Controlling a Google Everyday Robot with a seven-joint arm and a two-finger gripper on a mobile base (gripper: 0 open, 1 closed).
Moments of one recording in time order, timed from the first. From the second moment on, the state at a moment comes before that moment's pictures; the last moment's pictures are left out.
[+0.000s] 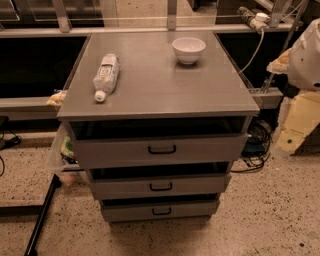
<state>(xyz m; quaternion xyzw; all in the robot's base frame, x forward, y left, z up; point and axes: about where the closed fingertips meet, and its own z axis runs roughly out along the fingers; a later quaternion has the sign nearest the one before) 0.438 -0.217 0.976 -0.60 0.78 -0.03 0.16</state>
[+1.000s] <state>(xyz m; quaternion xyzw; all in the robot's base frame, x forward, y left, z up) 0.446 -0.211 0.870 -0.63 0.76 -0.01 0.17</state>
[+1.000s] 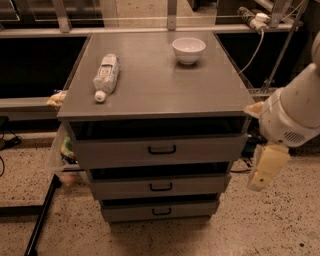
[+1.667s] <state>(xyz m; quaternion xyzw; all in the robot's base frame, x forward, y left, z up) 0.462 -0.199 0.705 -0.63 0.75 0.05 0.18</state>
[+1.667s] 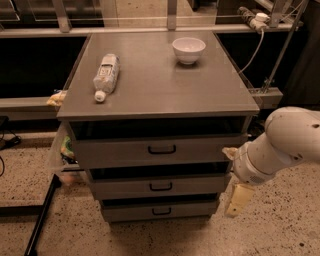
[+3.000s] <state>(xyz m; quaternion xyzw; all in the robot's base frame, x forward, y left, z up) 0.482 -0.196 0.567 -0.64 0.73 0.03 0.22</state>
